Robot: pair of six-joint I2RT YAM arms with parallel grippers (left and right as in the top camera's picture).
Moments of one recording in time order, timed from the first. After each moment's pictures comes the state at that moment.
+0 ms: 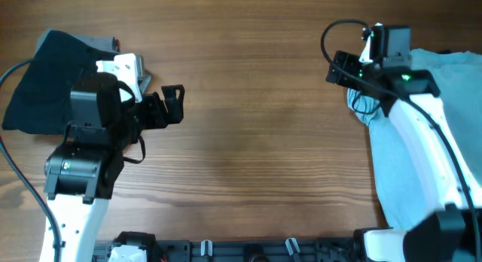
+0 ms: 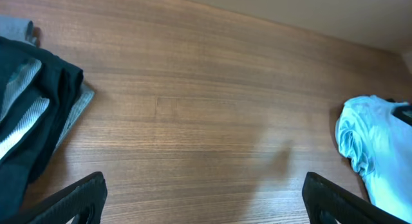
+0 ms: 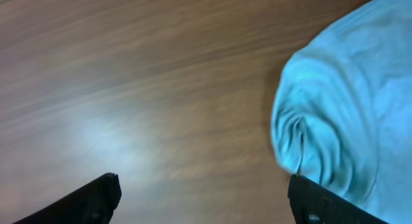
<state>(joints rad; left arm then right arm) -0.12 1.03 1.10 -0.74 0.18 -0.30 0.07 1.54 1.25 -0.67 0.01 0.34</state>
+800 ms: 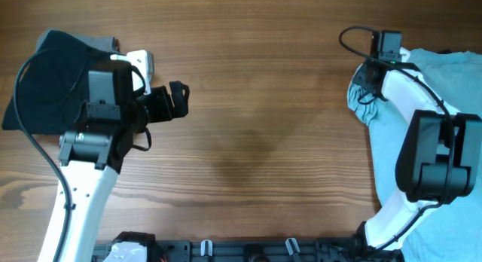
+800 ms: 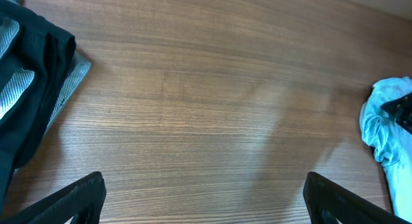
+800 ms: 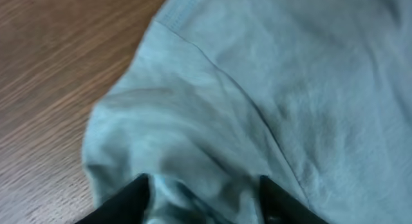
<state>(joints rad) -0.12 1.17 1.10 -0.75 0.18 -0.30 -0.09 1.96 1.25 -0.42 0.27 0.49</state>
